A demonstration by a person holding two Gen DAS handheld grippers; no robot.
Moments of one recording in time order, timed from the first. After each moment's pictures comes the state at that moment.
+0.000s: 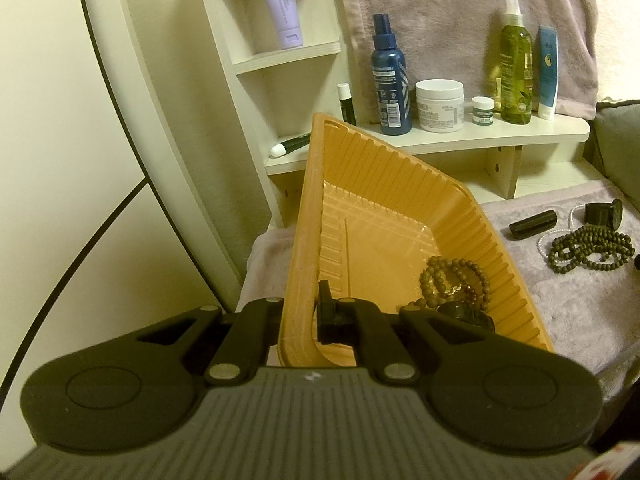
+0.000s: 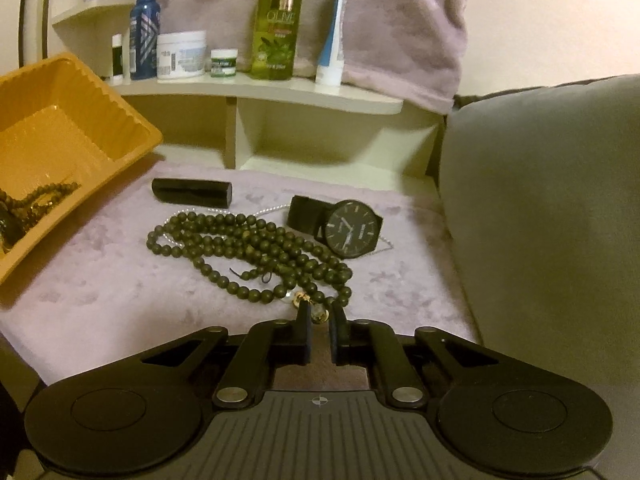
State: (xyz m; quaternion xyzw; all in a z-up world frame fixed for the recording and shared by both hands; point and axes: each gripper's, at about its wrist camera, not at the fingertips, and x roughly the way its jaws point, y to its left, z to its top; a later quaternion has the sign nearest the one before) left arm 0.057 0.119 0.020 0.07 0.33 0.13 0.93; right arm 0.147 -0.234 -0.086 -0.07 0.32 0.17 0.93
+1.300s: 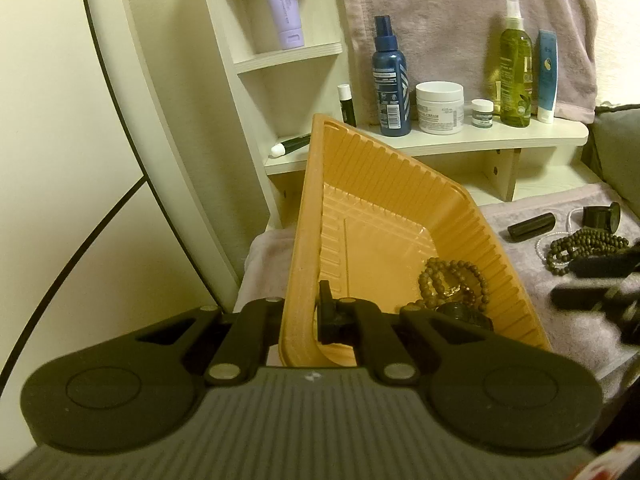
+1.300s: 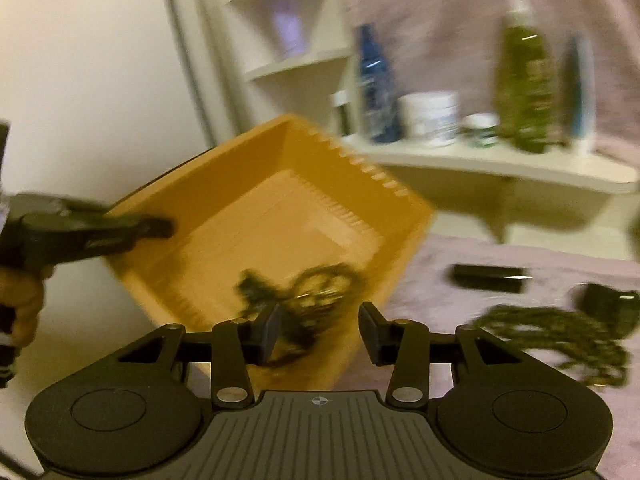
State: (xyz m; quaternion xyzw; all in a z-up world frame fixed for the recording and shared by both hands) left arm 0.055 0.119 0.022 0.07 0.32 0.13 0.94; right arm 0.122 -0.136 -0.028 0.04 0.29 0.38 0.88
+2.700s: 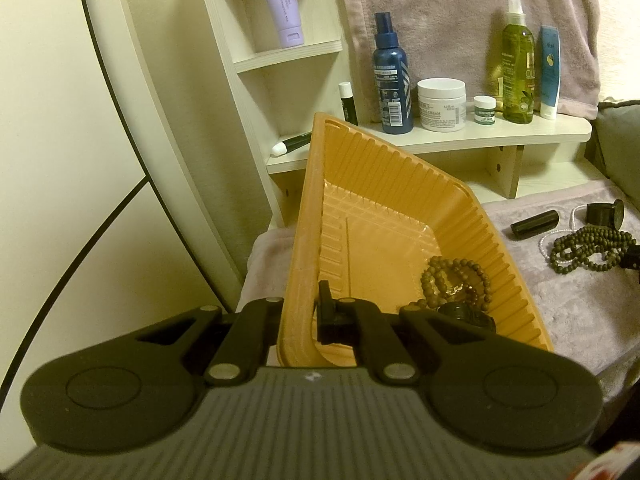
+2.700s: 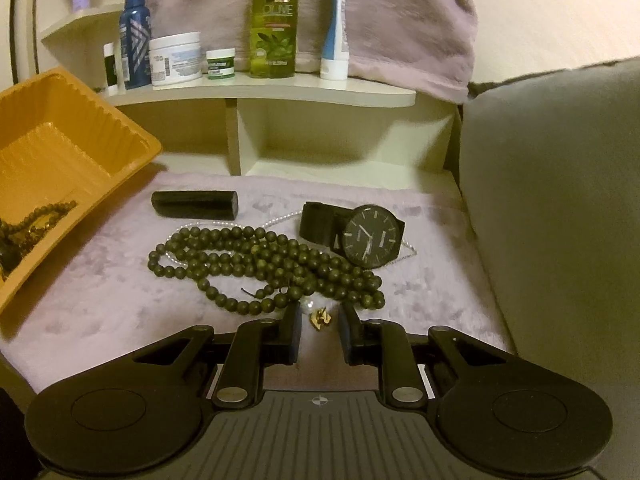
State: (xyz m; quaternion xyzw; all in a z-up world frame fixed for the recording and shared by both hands) left arm 0.058 0.117 0.021 0.07 0.33 0.13 0.93; right arm 0.173 -0.223 -0.096 -0.06 0.33 0.18 0.93
